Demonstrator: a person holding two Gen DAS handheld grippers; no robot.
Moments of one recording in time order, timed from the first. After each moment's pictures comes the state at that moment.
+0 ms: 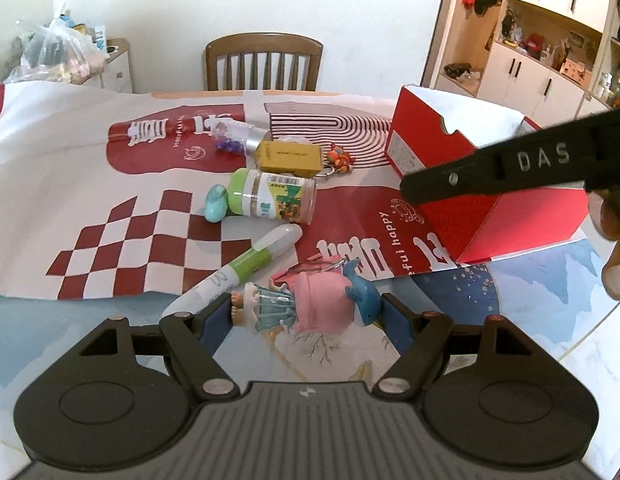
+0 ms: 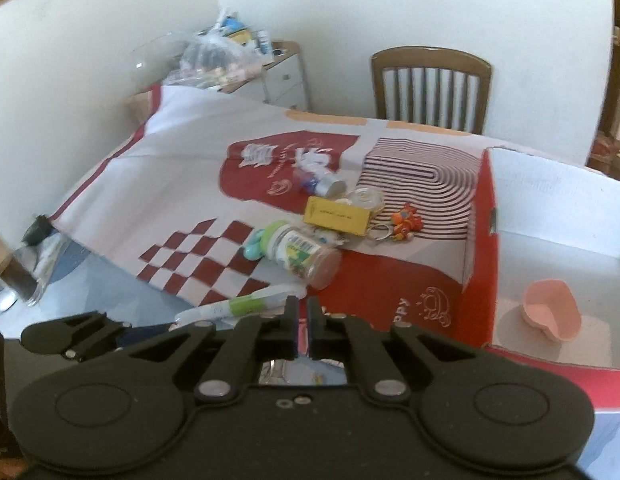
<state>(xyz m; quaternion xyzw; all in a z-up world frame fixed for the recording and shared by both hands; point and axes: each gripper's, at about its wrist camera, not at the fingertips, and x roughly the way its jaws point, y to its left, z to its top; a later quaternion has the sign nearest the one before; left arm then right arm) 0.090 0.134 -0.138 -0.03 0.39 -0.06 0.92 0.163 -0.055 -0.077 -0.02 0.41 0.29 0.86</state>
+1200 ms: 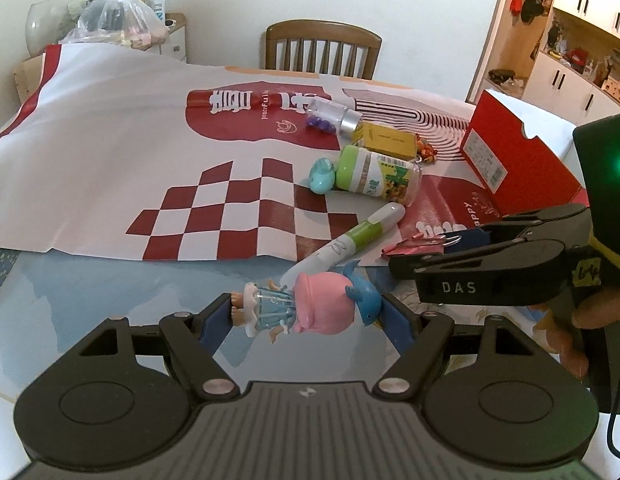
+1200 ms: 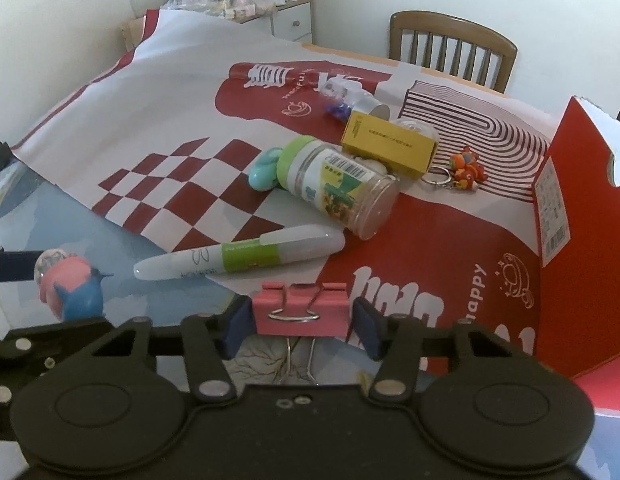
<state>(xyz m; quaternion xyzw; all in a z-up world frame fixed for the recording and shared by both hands) 0.078 0.205 -0.148 -0.05 0.41 -0.01 0.91 0.169 0.019 -0.164 -0.10 0.43 0.25 0.86</state>
